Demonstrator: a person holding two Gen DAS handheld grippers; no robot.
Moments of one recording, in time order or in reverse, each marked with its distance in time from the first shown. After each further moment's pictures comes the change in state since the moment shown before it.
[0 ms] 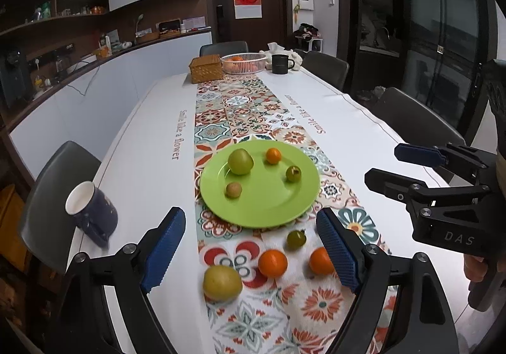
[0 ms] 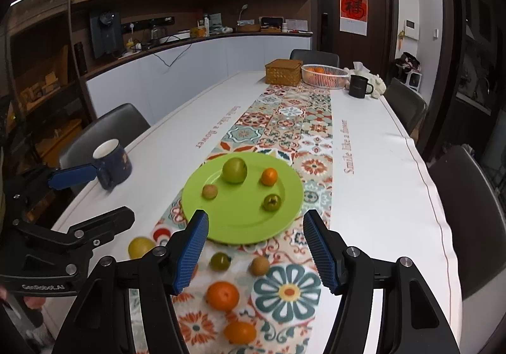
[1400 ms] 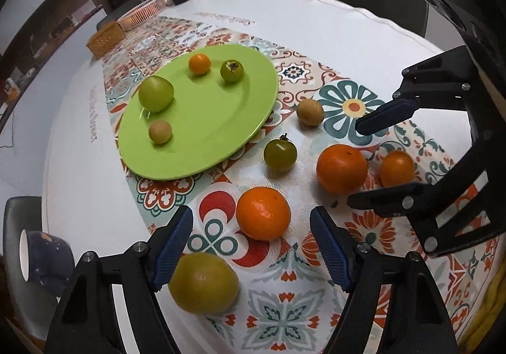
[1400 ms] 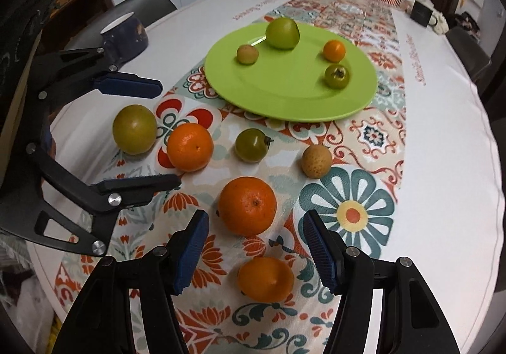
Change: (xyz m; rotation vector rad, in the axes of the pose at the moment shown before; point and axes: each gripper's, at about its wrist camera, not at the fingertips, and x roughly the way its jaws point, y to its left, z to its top) left arm 0.117 -0.027 -0.048 0.468 0.324 -0.192; right arm 0.101 0.025 -0.077 -0.130 0.441 0.149
